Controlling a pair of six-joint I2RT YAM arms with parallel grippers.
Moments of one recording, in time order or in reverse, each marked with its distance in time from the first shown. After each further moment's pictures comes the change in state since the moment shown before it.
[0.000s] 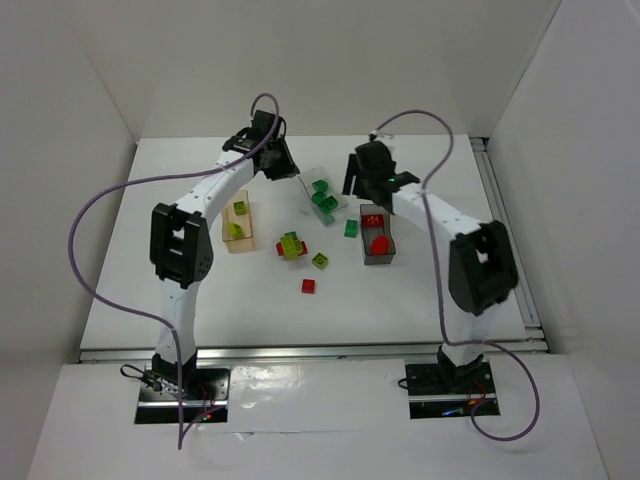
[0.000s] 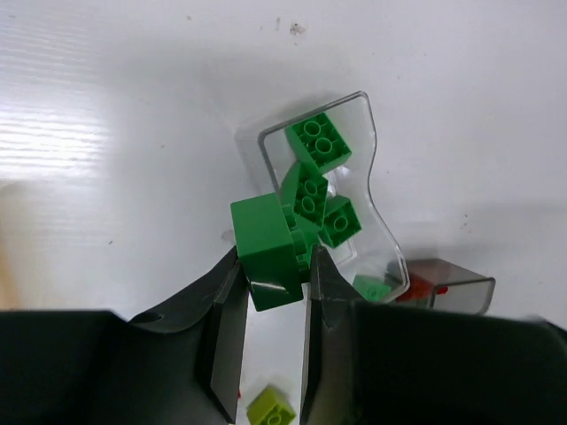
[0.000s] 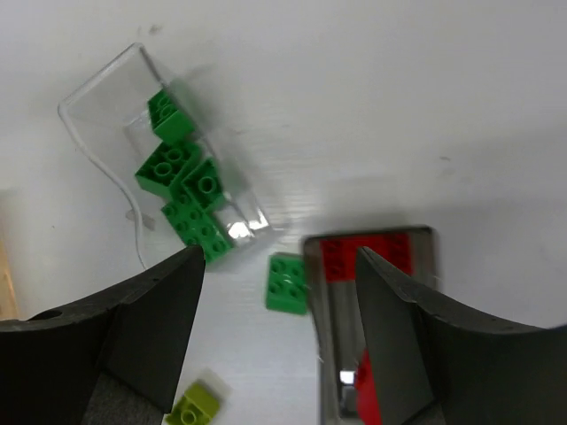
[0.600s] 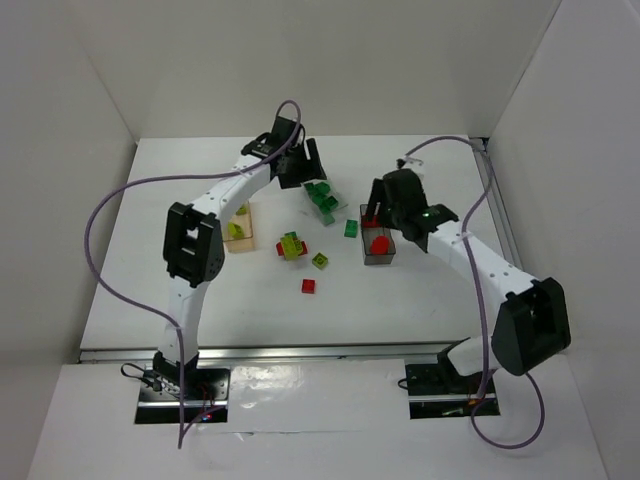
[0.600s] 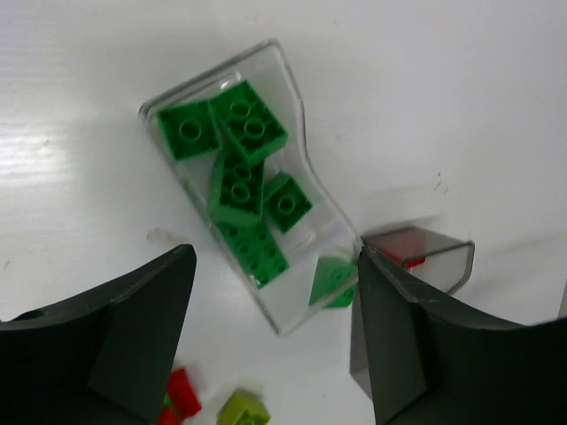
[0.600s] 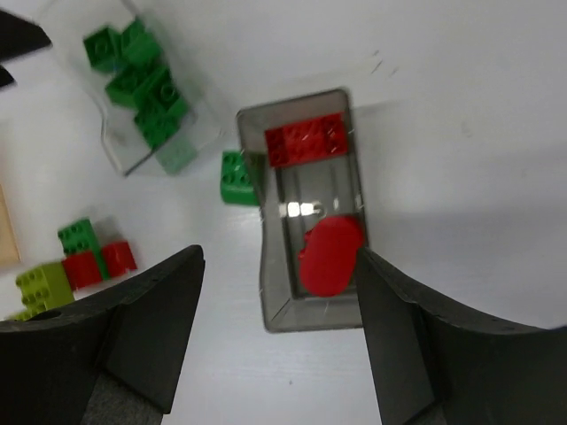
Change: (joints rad) left arm -0.069 0.177 0.159 0.023 0.082 0.021; right arm -0.071 -0.524 -0.410 -0.083 0.001 0.069
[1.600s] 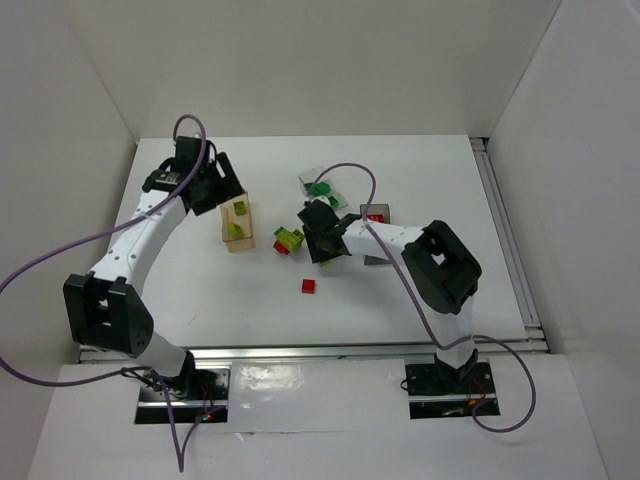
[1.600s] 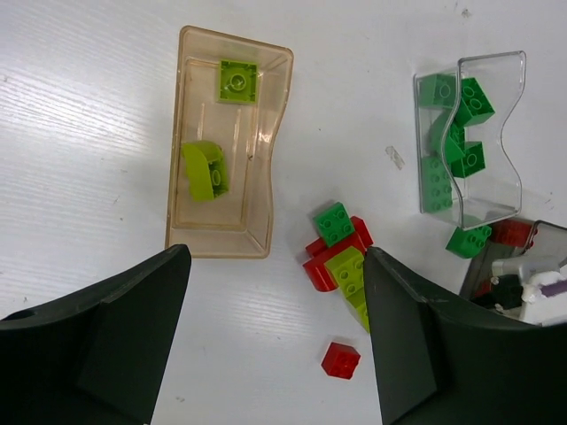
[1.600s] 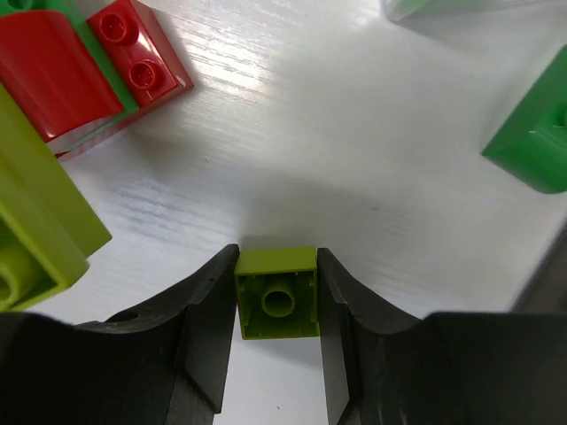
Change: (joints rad) left arm 0.259 -0.771 -0.735 -0.068 -0.151 0.040; right arm 0.376 0.590 0.216 0.025 -0.071 -0.140
